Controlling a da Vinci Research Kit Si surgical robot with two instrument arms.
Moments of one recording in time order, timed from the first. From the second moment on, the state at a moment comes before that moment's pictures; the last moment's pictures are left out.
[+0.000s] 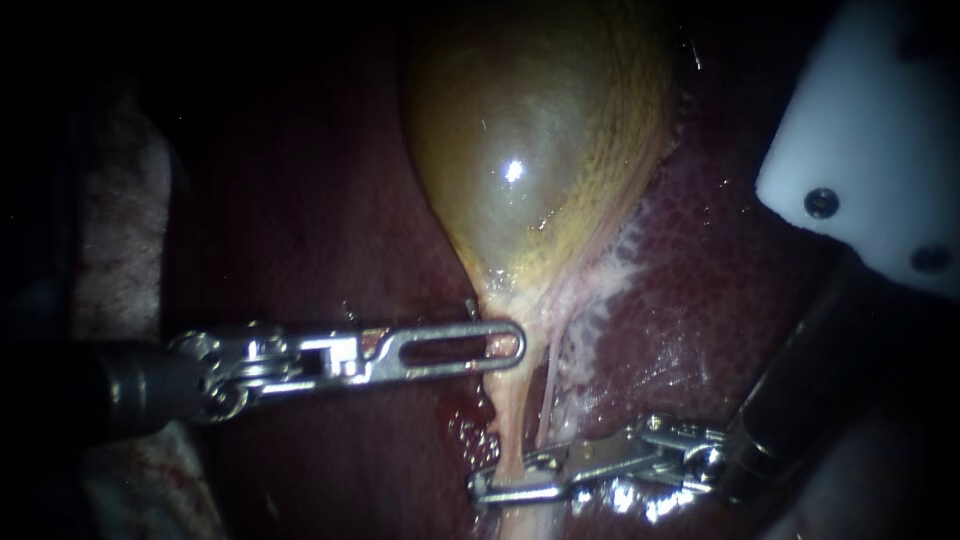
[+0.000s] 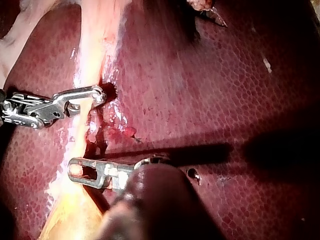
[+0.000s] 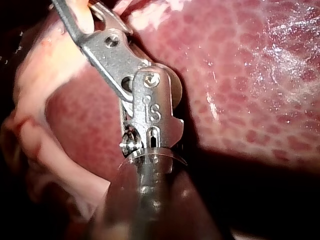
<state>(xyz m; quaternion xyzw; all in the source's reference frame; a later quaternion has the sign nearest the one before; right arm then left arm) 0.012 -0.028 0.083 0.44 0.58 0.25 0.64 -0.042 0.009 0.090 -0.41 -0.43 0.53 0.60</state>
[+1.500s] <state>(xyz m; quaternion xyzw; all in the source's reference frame) 0.012 -0.028 0.083 0.41 0.59 0.21 0.66 -0.042 0.009 0.091 -0.41 -0.43 0.53 0.60</state>
